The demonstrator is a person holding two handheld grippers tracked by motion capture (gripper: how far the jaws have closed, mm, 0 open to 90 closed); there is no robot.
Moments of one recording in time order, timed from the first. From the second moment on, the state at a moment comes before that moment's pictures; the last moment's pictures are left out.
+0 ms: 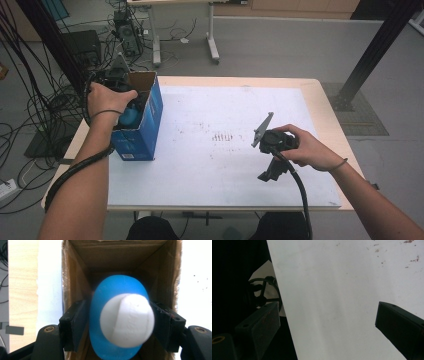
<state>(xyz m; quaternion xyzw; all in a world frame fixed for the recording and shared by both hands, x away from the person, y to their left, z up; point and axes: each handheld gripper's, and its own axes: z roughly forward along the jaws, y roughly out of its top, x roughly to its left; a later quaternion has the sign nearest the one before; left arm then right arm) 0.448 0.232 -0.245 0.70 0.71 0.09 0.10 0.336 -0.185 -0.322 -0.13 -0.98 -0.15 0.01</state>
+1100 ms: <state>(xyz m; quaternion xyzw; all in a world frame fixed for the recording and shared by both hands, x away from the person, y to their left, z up) 0.419 0.201 -0.152 0.72 0.67 0.12 0.12 0.337 -0.182 -0.318 -0.13 -0.98 -0.15 0.01</state>
